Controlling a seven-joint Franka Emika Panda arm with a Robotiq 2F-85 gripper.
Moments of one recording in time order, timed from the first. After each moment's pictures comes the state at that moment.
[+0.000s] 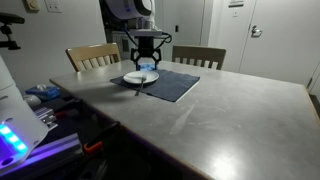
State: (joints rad) arm 0.01 0.37 0.08 -2.16 -0.21 2.31 -0.44
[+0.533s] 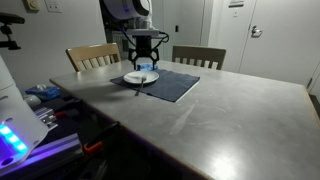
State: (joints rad) arm 0.04 0.38 0.08 -2.15 -0.24 2.27 -0.41
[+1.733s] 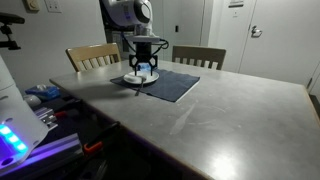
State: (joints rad) arm 0.04 0.45 0.09 -2.12 -0.24 2.28 -0.44
